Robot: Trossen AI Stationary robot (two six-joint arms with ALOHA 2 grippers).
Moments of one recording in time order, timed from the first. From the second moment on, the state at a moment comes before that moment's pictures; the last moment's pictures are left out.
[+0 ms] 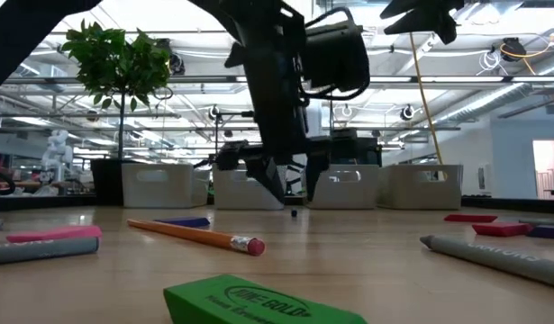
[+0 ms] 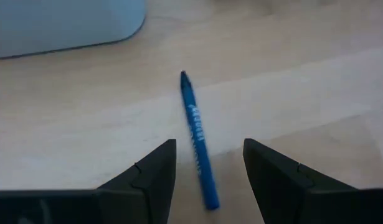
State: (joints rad) left arm -0.07 2.28 1.71 -0.75 -0.59 -1.34; right arm 0.04 0.81 0.86 -0.44 0.44 0.48
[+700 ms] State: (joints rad) left arm -0.06 2.33 1.71 -0.79 -0.57 -1.39; right arm 0.04 0.82 0.86 -0.43 0.44 0.56
